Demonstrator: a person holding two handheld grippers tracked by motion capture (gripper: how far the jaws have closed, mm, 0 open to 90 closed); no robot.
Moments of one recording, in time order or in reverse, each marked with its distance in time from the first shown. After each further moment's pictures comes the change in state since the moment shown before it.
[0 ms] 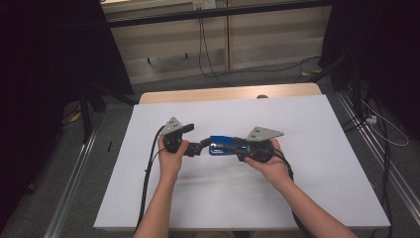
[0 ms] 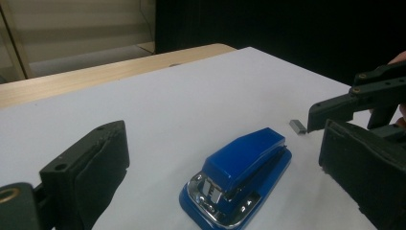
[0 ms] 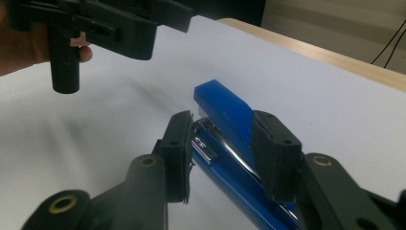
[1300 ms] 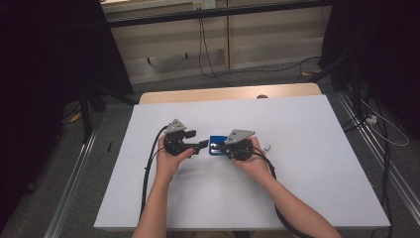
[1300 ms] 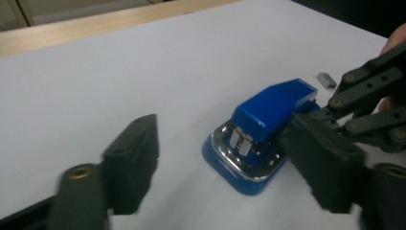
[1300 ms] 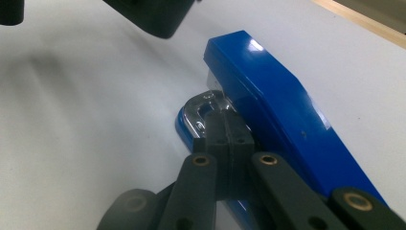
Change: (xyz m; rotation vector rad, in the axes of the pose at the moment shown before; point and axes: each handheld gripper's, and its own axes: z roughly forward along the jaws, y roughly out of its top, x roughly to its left) left arm 0.011 -0.010 0.005 0.210 0.046 0.012; right arm 0.005 -0.009 0.060 0.180 0.002 -0.133
